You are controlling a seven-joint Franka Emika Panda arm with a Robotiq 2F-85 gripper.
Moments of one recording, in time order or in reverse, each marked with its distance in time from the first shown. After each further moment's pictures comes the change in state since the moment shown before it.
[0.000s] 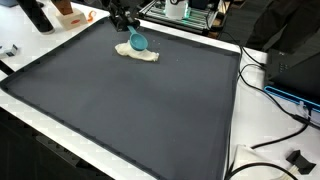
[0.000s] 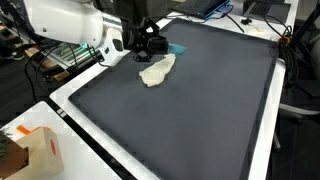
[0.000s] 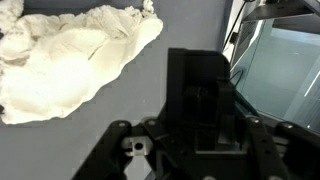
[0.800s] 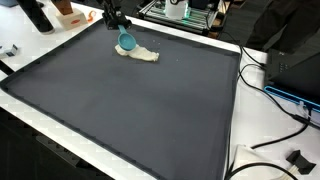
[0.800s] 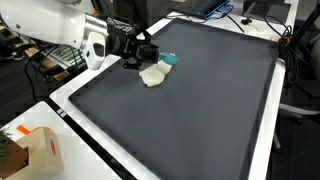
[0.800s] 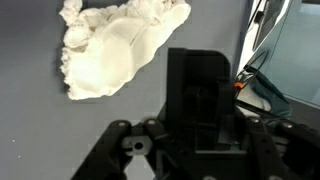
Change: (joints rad) arm -0.021 -0.021 -0.032 -0.023 0.001 0.092 0.023
